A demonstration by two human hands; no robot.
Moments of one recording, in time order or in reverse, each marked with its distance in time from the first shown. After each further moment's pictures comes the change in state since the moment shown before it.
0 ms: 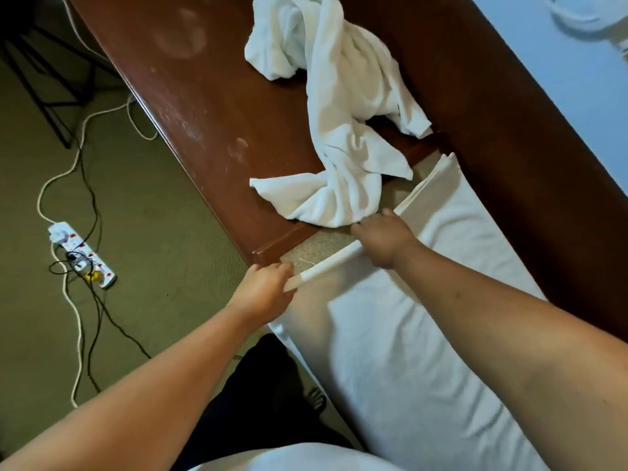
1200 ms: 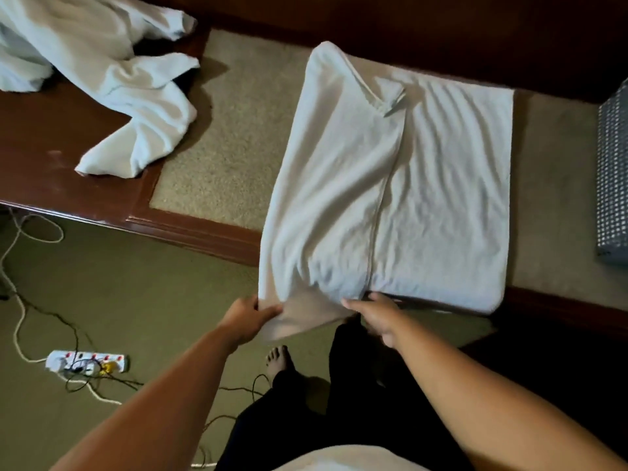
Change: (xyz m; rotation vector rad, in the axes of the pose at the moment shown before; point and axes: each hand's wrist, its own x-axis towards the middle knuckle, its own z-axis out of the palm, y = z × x) left_hand -0.156 0.047 0.156 -0.077 -0.501 -0.240; right_hand -0.314 -0.288 0.264 2.394 -0.127 1.166
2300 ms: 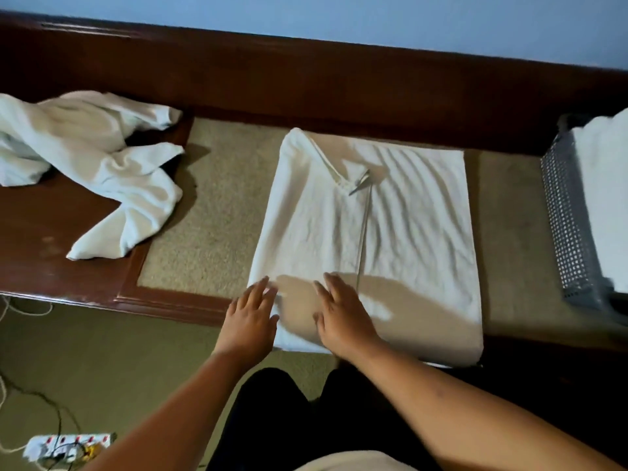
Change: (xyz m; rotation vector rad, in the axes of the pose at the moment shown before) left_hand 0.017 0.093 -0.025 0.763 0.392 0.597; right_hand 0.012 -0.077 0.006 -0.981 0.481 -0.985
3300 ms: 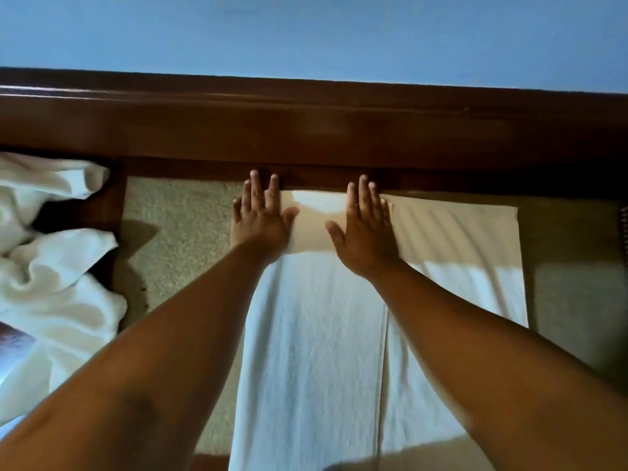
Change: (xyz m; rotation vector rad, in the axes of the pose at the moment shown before) left_hand 0.415 -0.004 -0.089 -0.030 -0.006 -0.111; right_hand 0.326 0.130 -0.097 -0.068 0.125 0.276
